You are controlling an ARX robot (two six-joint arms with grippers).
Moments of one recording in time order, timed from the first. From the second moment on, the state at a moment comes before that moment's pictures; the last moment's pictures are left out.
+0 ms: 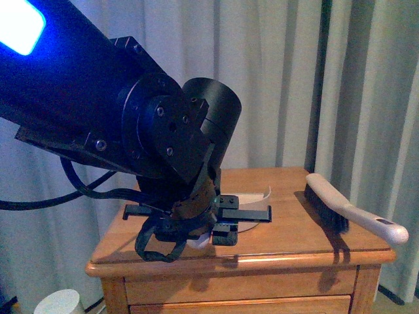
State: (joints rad) left arm -0.54 2.06 1.48 -0.20 -0.24 -0.26; right arm 0.00 0.00 0.02 0.00 0.00 0.00
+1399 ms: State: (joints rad) left arm -0.06 0.74 0.46 0.42 0.15 0.05; right arm 0.00 0.00 0.02 0.00 0.00 0.00
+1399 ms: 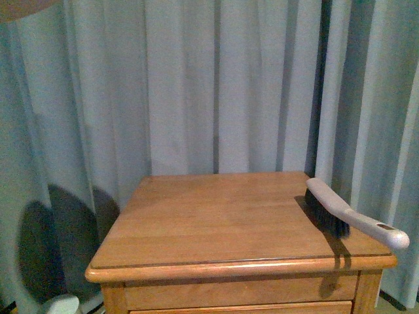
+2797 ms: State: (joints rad) left arm 0.54 0.29 0.21 0.26 0.75 -0.03; right arm 0.27 1.49 0.94 -0.05 0.11 0.20
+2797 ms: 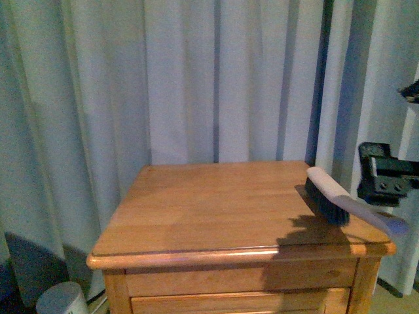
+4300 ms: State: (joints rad) left arm 0.54 0.29 0.21 0.26 0.75 -0.03; right arm 0.23 1.66 1.14 -0.04 0.17 0.20
